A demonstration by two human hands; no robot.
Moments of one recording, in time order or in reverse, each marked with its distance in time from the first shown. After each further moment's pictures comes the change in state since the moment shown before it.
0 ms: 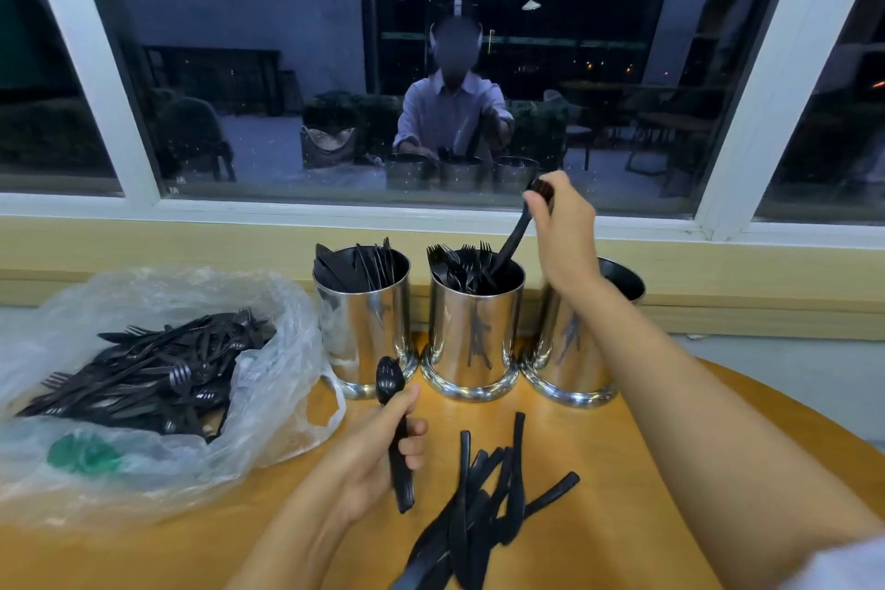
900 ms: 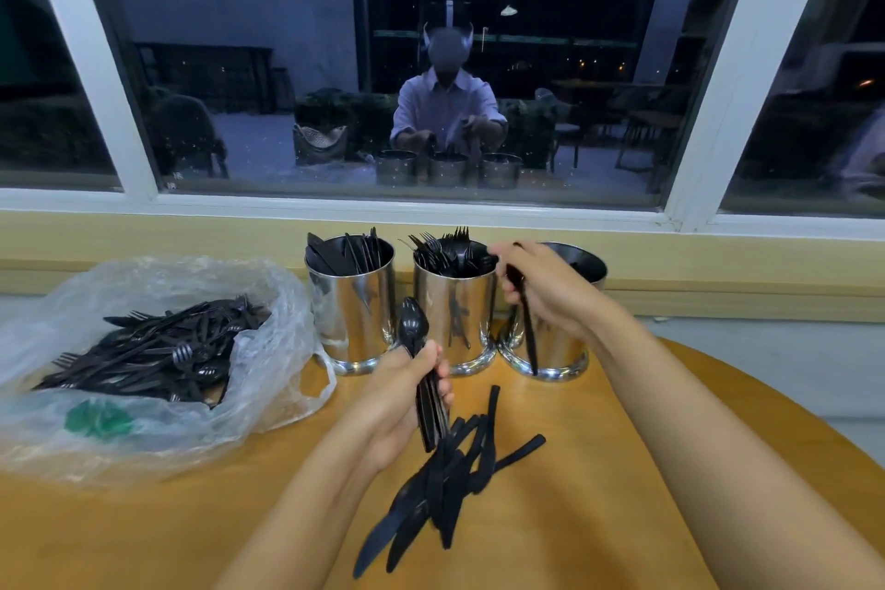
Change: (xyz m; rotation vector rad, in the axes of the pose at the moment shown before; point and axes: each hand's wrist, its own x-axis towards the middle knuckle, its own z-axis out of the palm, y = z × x) left_hand -0.039 0.004 0.057 0.051 -0.111 0.231; right_hand -0.063 -0.027 -0.054 0.559 -0.594 0.565
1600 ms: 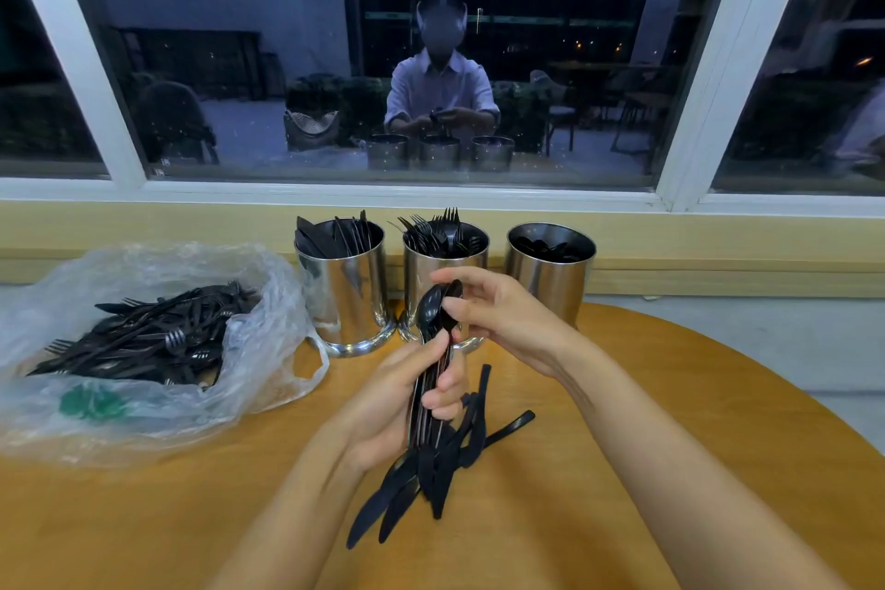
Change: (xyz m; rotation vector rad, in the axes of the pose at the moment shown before) left_hand -0.020 -0.008 0.003 -0.131 -0.503 -0.027; right_hand -0.046 0.027 0.026 -0.010 -0.260 -0.089
